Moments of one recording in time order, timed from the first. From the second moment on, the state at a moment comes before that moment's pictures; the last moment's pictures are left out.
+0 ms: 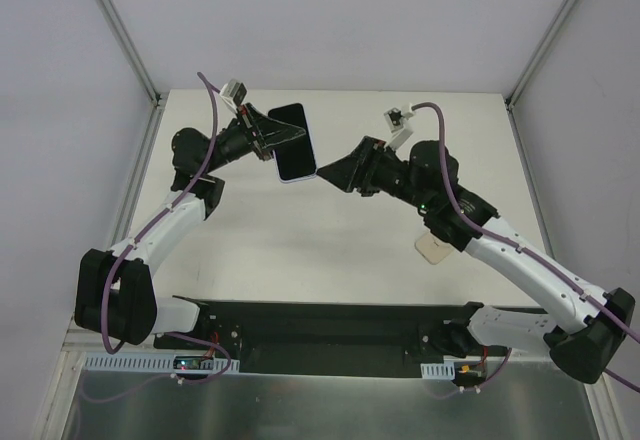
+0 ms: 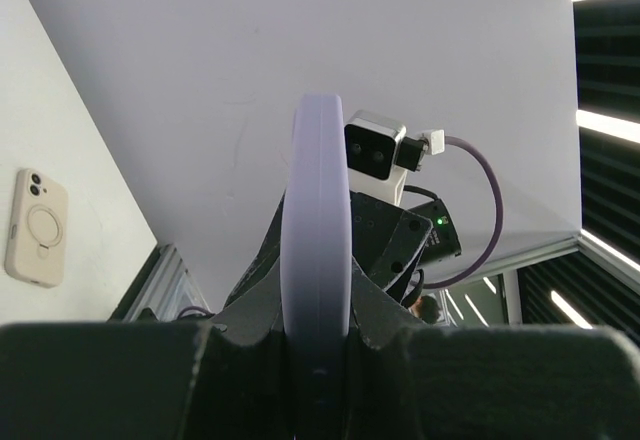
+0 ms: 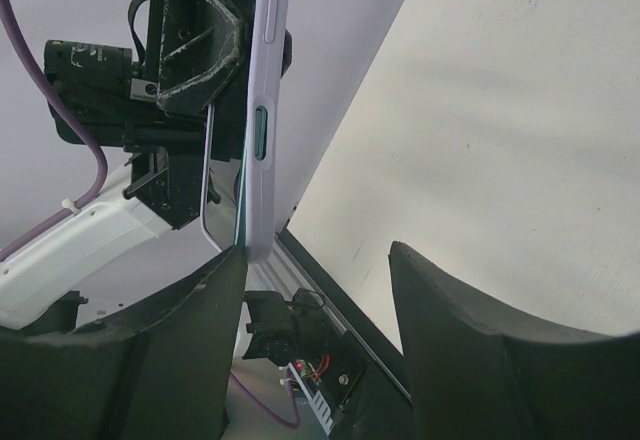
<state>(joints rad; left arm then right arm) -0.27 1.31 0.88 0.82 0.86 -1.69 0.80 1.12 1.09 -0.11 -0.18 0.83</state>
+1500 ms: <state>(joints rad) -0.22 1.26 0.82 0.81 0.72 -1.65 0.71 1.52 1.16 0.36 -0.58 1.14</state>
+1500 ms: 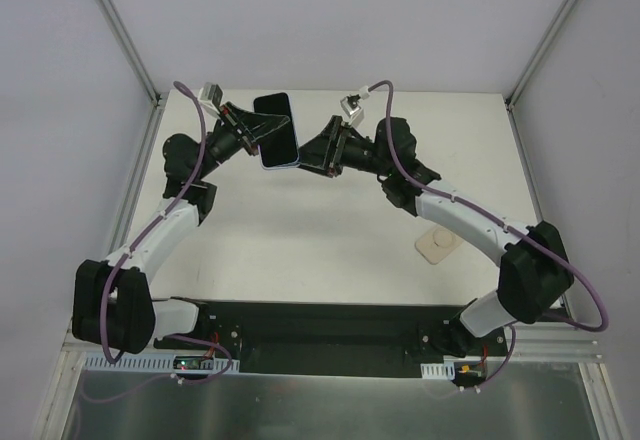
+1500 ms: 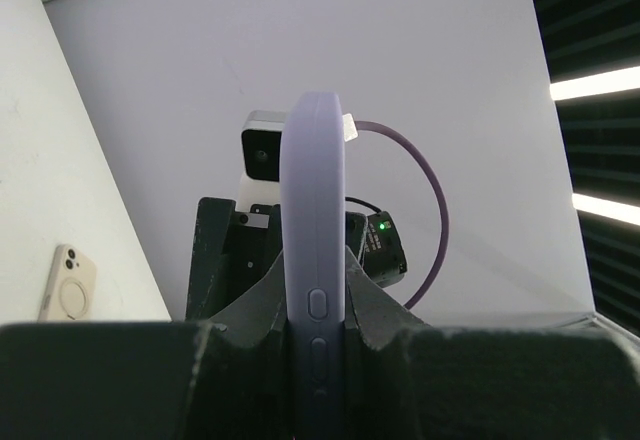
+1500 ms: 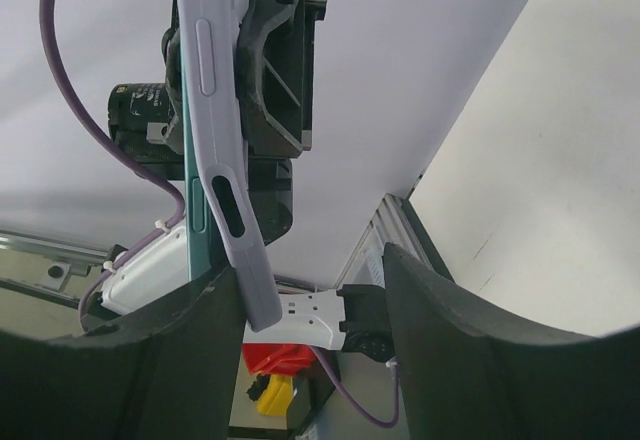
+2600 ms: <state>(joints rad) -0.29 1.06 0.77 0.34 0.57 -1.28 0.69 1.49 0.98 0.56 -0.58 1.36</state>
